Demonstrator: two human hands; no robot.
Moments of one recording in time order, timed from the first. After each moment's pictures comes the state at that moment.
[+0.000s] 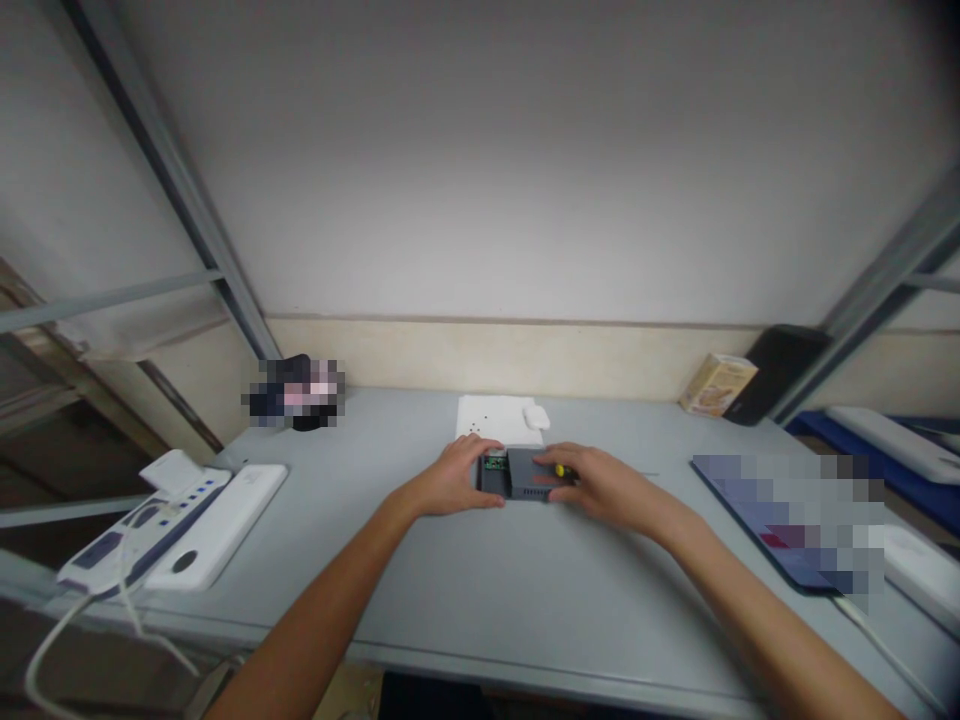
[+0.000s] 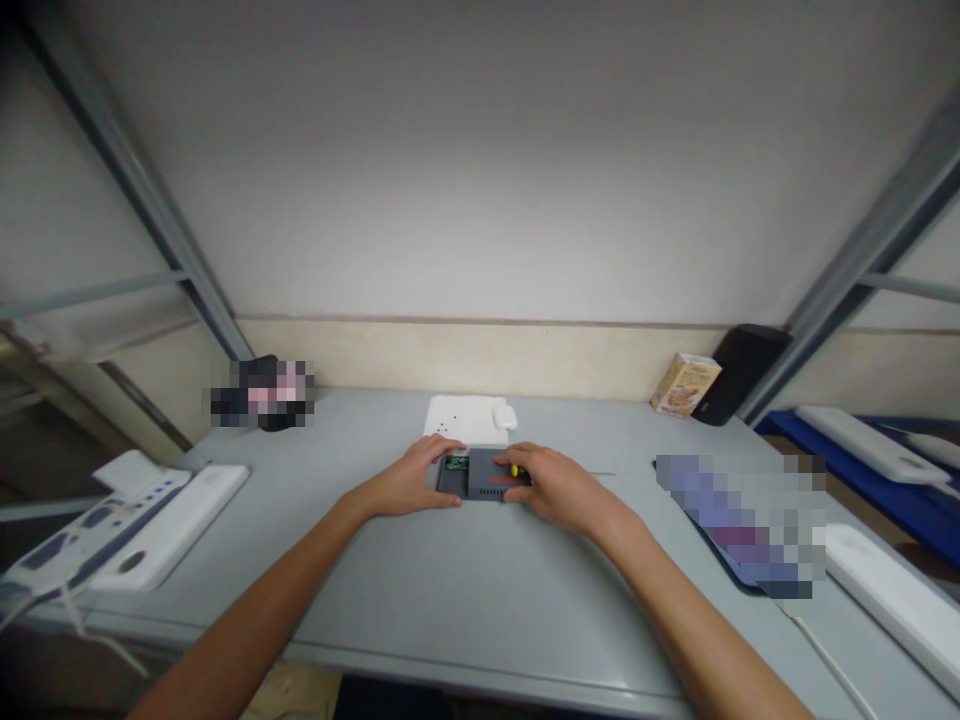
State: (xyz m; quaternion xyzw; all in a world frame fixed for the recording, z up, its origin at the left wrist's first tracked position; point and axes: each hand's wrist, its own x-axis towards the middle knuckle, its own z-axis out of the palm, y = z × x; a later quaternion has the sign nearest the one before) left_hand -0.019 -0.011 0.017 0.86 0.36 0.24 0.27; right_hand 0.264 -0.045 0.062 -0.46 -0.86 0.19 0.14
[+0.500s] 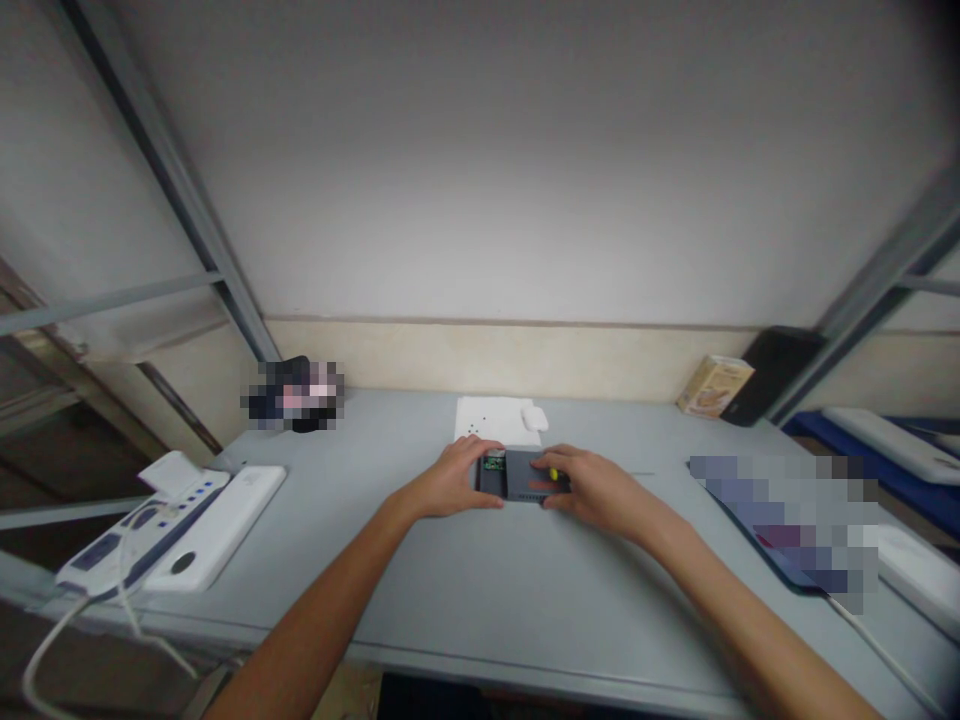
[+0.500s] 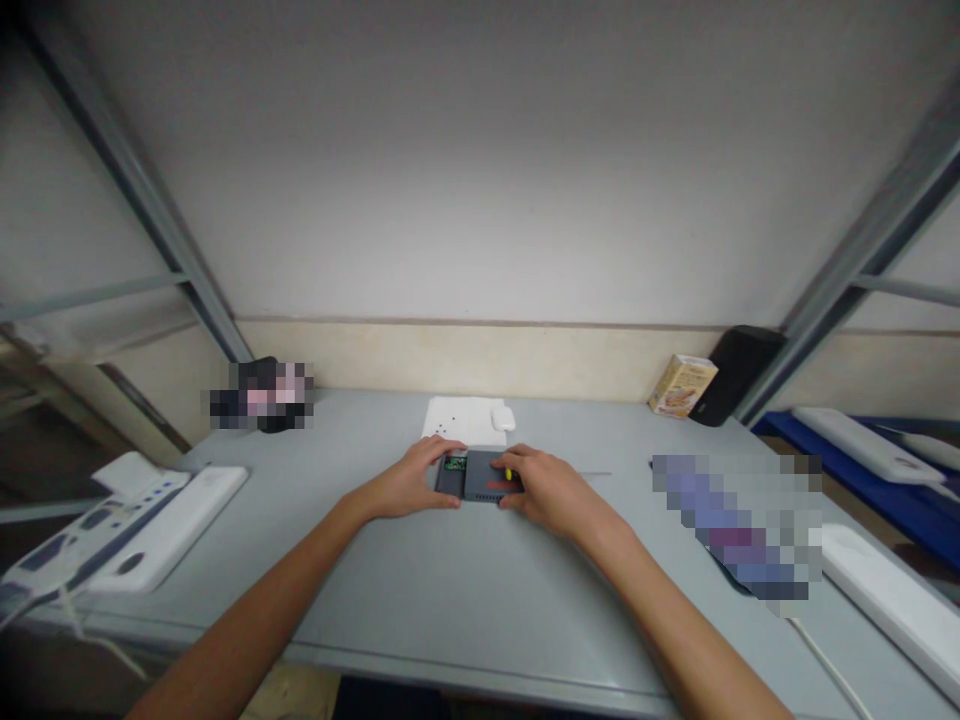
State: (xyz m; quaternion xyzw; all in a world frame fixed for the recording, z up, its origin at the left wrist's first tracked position) left_hand -0.017 -0.012 0.016 0.86 0.35 0.25 0.28; right_hand 0.257 -0.048 0.055 -0.49 -0.85 0.15 0.12
